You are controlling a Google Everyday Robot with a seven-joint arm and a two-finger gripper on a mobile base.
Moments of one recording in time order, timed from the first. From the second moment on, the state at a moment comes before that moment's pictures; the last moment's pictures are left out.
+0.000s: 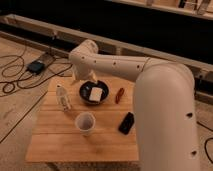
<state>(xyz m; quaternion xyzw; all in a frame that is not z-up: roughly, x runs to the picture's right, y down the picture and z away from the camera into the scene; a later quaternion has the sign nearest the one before) -0.124 -0.033 0.827 -0.08 -0.21 -0.72 0.65</state>
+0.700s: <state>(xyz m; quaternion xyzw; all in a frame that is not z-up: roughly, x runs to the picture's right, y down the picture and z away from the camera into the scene) -0.183 -0.051 0.836 -0.04 -0.22 -0.74 0.64</state>
